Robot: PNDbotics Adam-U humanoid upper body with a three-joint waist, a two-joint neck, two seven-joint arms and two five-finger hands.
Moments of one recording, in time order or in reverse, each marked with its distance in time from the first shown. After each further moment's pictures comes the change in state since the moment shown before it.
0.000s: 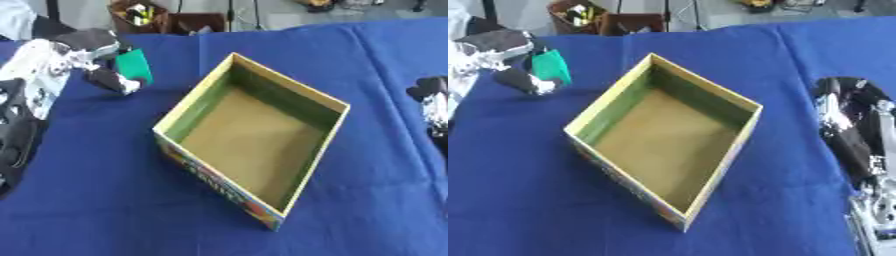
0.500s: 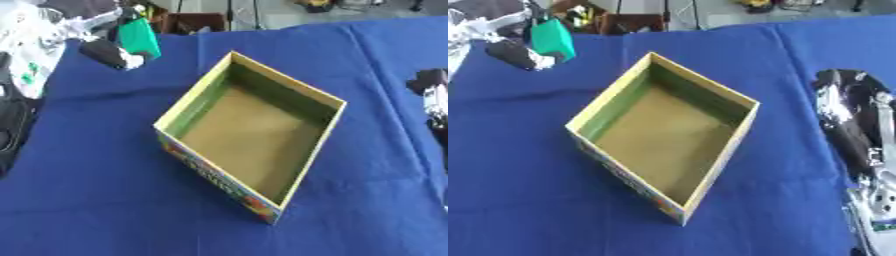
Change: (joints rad) left arm -0.022 -0.003 -0.050 -0.166 0.093 0.023 -0.063; right arm 0.010 -0.015 -0.007 0.000 -0.007 -0.003 -0.013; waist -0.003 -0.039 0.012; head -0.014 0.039
